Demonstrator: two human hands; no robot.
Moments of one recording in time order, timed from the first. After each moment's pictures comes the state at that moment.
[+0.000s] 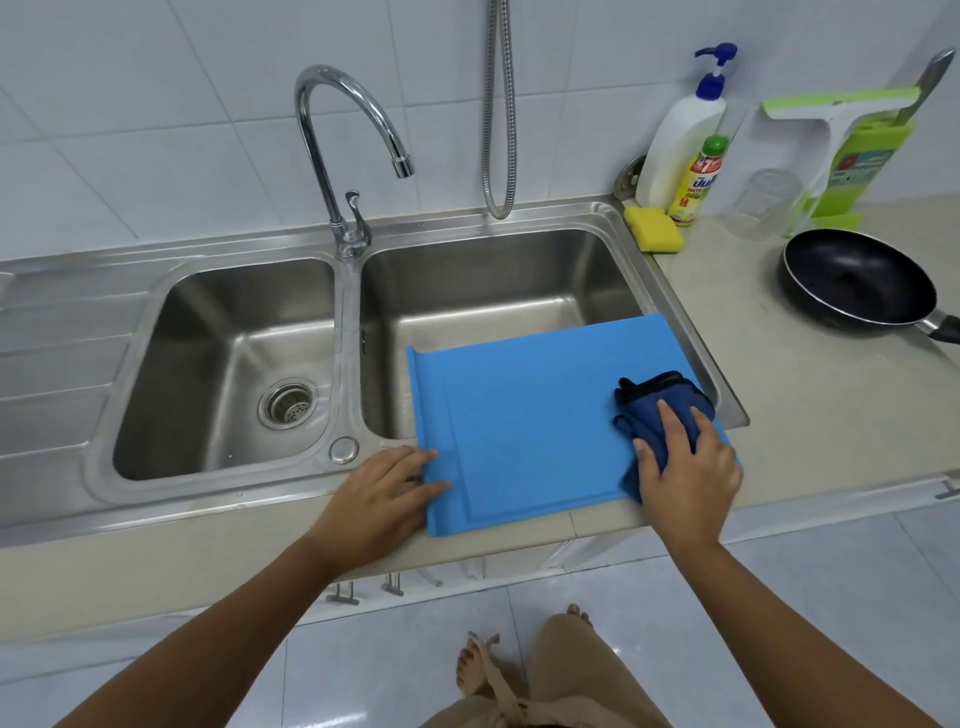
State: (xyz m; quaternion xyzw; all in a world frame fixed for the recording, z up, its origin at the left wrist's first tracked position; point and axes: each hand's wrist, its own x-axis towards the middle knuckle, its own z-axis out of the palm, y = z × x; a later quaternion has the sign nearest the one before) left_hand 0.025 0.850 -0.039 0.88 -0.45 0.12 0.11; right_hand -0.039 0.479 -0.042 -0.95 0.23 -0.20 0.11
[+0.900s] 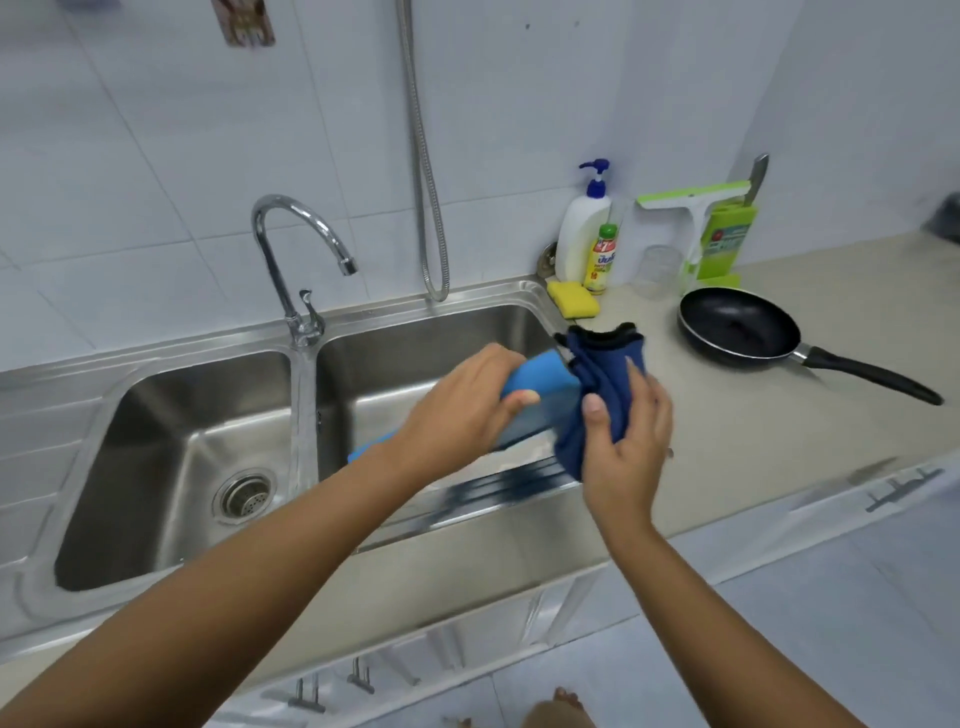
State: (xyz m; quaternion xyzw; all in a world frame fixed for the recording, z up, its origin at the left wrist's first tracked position) left_hand 0.058 0.680 0.151 0.82 -0.45 0.14 0.32; right_hand -0.021 0.518 0.083 -0.77 0.19 -0.42 0.45
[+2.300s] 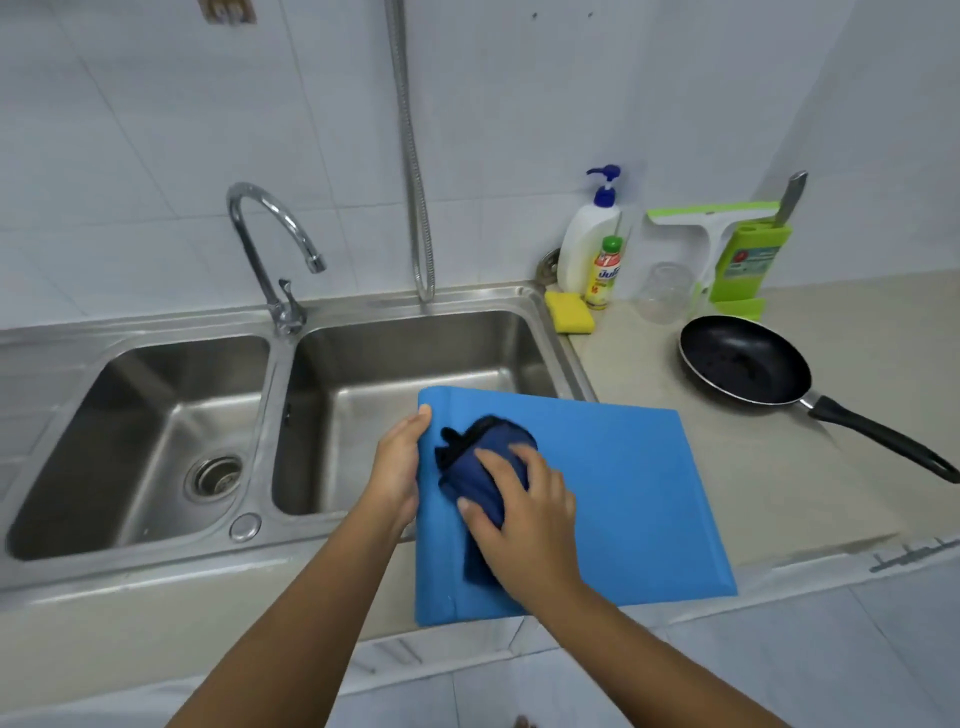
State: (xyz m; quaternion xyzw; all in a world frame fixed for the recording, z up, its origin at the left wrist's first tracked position) left_hand 0.078 0.636 0.064 0.54 0.17 -0.19 0.80; right_hand -0.025 0.509 0.060 -0.96 0.05 -0.14 0.26
